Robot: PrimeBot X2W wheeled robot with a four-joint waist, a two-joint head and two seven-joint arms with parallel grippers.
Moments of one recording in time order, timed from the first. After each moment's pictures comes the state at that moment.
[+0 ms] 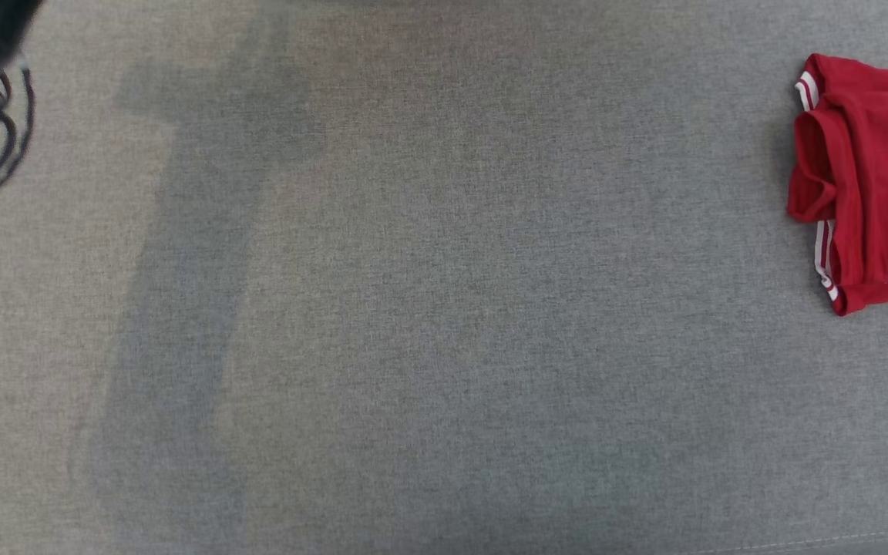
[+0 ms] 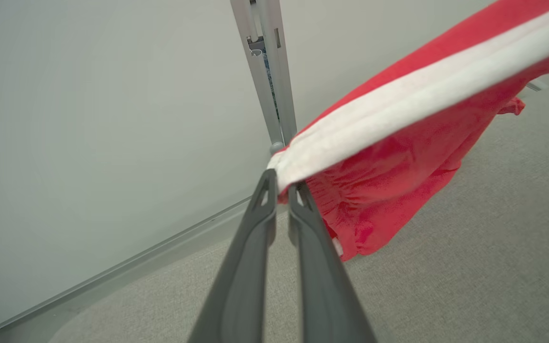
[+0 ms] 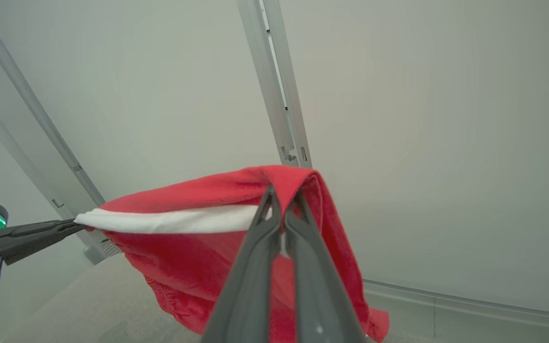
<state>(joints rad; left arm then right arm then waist) -1.45 0.46 -0.85 0.72 -0.80 -0.13 0.21 -1.44 -0.50 0.74 0.57 1.12 0.13 -0.06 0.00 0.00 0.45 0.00</state>
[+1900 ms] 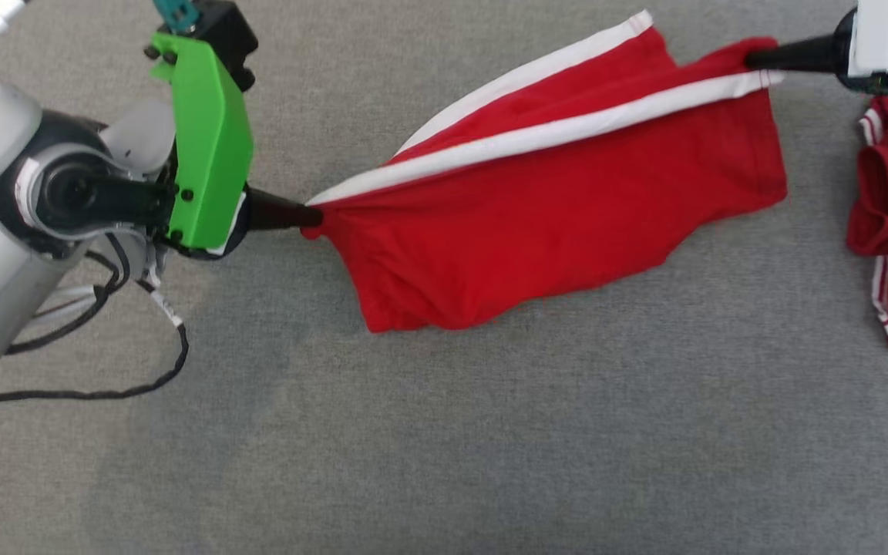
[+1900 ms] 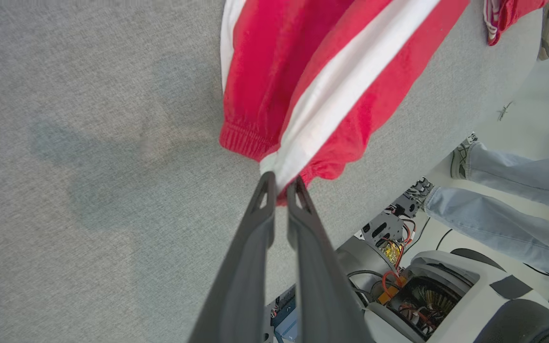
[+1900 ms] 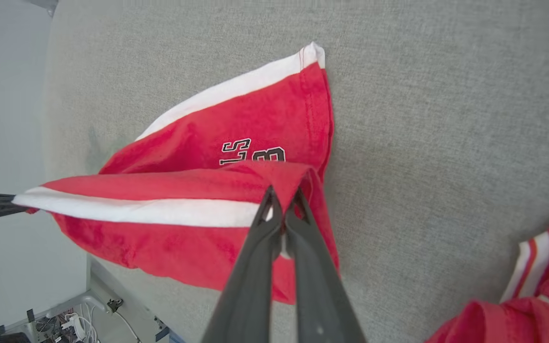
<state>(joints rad) -1.23 0.65 -1.04 0.20 -1.57 -0.05 1.07 -1.34 -0.66 0.91 0.67 1.49 0.13 0.91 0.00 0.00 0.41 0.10</state>
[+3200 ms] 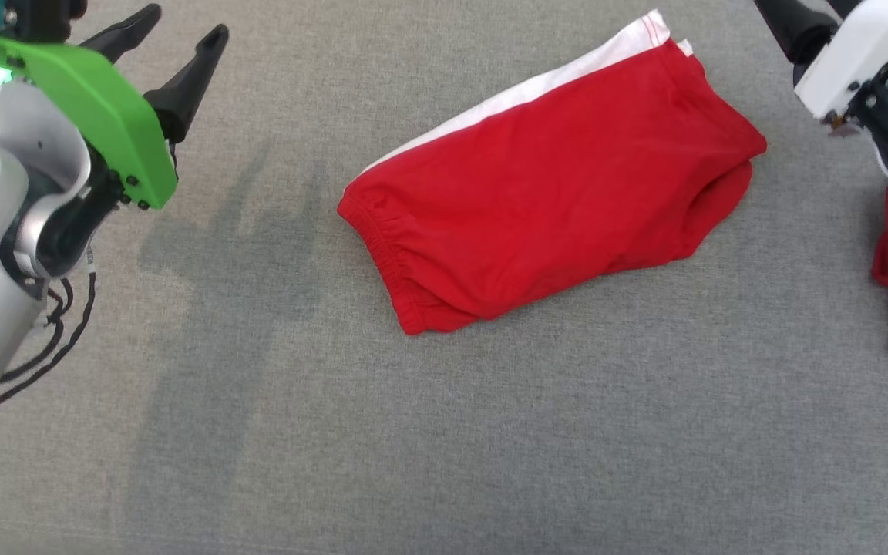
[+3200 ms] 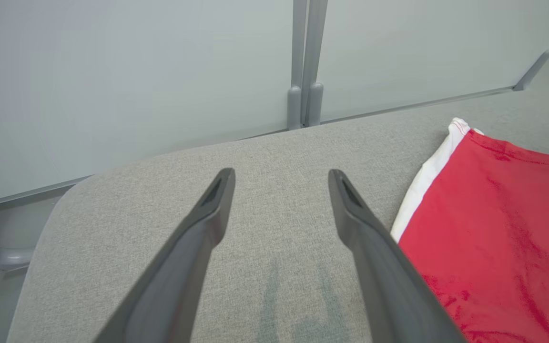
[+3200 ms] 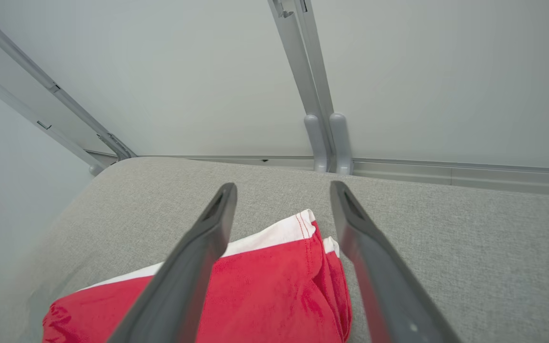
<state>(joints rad) -1.11 0.64 -0.93 0.36 -1.10 -0.02 0.18 -1.16 -0.61 0.85 0.62 1.24 0.13 0.06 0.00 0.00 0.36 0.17</state>
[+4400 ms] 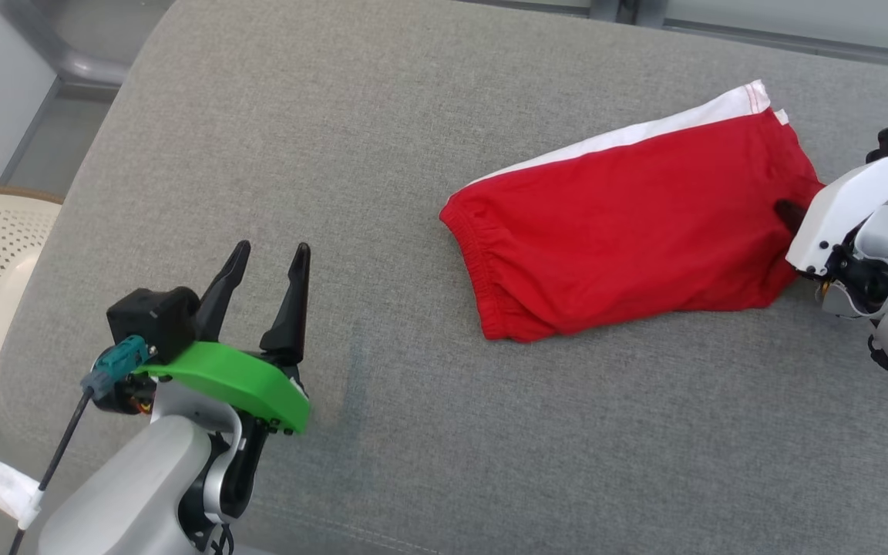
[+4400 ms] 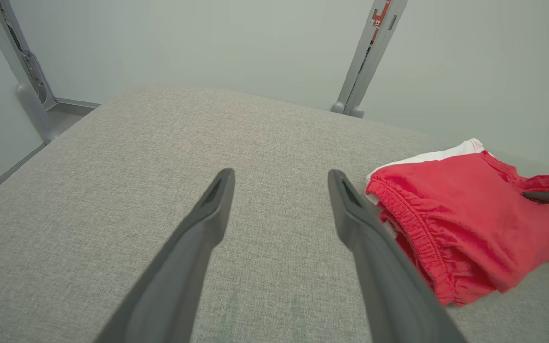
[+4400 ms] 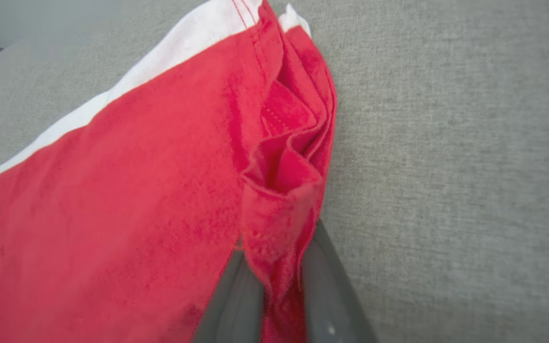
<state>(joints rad) -0.50 0.49 -0.81 0.15 -0.99 0.27 -0.26 -0.99 -0.45 0.88 1.14 1.30 0.13 0.19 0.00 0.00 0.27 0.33</state>
